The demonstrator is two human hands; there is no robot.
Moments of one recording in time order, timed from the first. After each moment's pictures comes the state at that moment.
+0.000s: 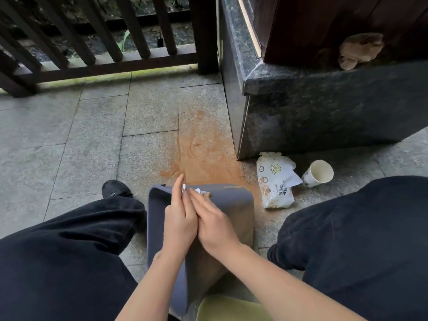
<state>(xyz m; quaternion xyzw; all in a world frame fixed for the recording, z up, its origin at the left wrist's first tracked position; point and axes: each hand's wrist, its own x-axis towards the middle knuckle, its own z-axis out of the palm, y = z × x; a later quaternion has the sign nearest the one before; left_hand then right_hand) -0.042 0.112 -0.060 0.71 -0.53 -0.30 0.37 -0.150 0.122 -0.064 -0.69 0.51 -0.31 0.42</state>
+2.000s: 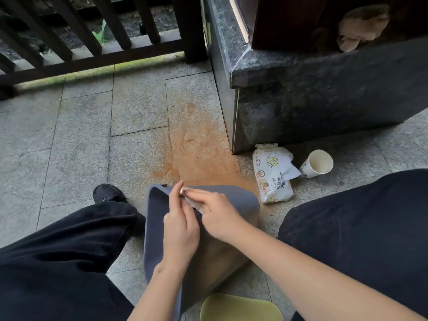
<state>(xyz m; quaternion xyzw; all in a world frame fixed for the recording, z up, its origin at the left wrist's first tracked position) -0.058 0.104 -0.065 0.70 -0.55 -0.27 0.36 -0.179 0.072 -0.050 -0.59 0.53 -0.22 0.57</state>
